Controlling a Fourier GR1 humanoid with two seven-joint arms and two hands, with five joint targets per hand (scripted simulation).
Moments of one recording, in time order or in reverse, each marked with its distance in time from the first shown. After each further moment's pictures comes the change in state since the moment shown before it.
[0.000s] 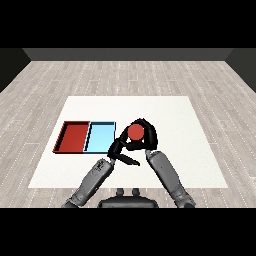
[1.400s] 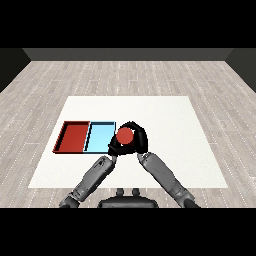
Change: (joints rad) left arm -0.076 0.021 -0.037 0.056 0.101 0.312 -0.037; right arm -0.069 -0.011 0.162 0.027 -0.072 -0.148 -0.022
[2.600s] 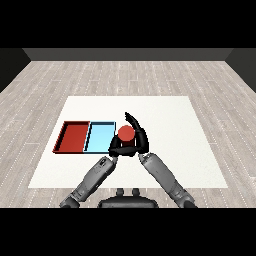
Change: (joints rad) left arm 0.009 -0.008 -0.007 0.022 -0.028 0.044 -0.011; right arm 0.030 0.009 -0.024 0.001 0.101 0.053 0.087
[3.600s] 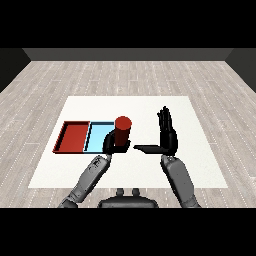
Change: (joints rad) left arm 0.037 0.020 0.110 -0.061 -0.102 -0.070 0.025; right arm 0.184 -0.085 -0.233 -0.278 -0.056 0.160 0.004
